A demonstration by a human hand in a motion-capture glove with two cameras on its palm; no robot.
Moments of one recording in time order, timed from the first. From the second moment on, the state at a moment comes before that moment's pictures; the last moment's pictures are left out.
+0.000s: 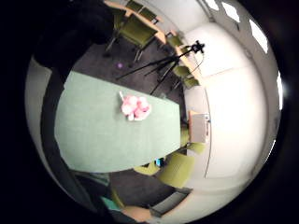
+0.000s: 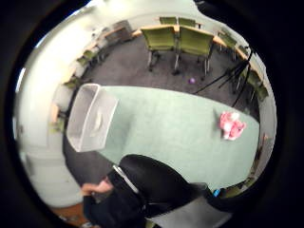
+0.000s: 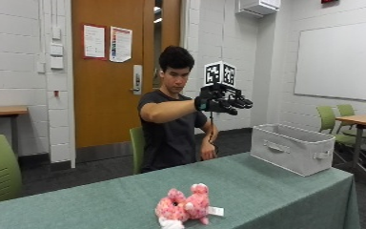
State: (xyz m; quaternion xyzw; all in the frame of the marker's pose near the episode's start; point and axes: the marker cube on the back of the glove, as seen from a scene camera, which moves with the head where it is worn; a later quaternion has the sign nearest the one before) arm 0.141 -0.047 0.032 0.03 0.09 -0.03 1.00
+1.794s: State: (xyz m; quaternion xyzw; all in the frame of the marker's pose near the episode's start) arm 0.374 -0.061 0.305 -0.15 -0.05 0.11 0.98
